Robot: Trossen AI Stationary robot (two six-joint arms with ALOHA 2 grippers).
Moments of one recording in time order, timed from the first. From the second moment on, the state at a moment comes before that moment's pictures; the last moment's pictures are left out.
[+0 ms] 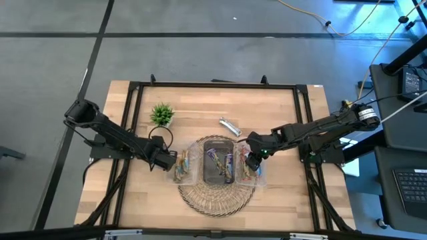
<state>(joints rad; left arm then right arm) -0.39 1.40 0.61 -0.73 -0.23 -1.89 0.21 1.36 0.92 -0.62 -0.03 0.91</state>
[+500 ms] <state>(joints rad) -0.39 1.41 0.64 -0.65 -0.25 -1.89 0.21 1.36 0.92 -0.62 -0.03 0.91</state>
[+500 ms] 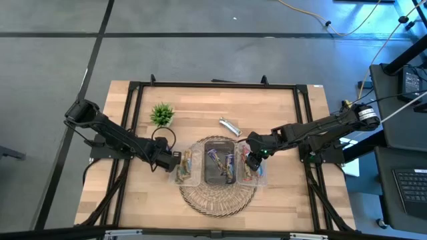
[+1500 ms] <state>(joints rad) -0.38 1.41 0.71 -0.57 -0.31 -1.97 0.21 1.36 0.92 -0.61 -0.01 0.77</state>
